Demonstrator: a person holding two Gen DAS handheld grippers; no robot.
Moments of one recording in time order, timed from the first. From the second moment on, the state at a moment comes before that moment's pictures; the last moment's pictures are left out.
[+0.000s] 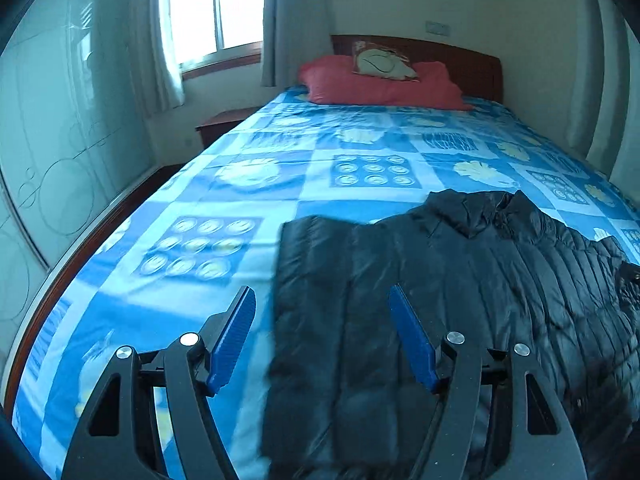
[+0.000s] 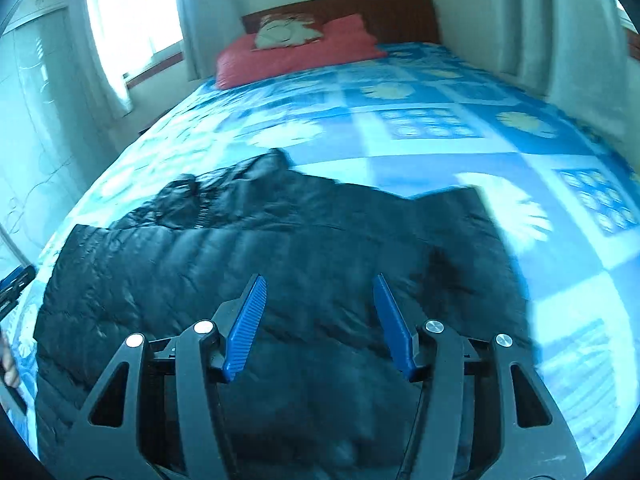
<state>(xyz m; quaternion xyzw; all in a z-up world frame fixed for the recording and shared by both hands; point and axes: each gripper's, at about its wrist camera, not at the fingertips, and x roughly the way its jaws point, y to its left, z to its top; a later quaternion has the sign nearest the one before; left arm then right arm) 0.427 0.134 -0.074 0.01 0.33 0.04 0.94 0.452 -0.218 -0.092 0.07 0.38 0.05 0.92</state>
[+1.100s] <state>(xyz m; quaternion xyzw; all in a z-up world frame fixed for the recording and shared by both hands) 0.436 0.180 -0.131 -0.02 0.44 0.05 0.90 0.408 -0.241 -0.116 0.05 0.41 0.03 0.91</state>
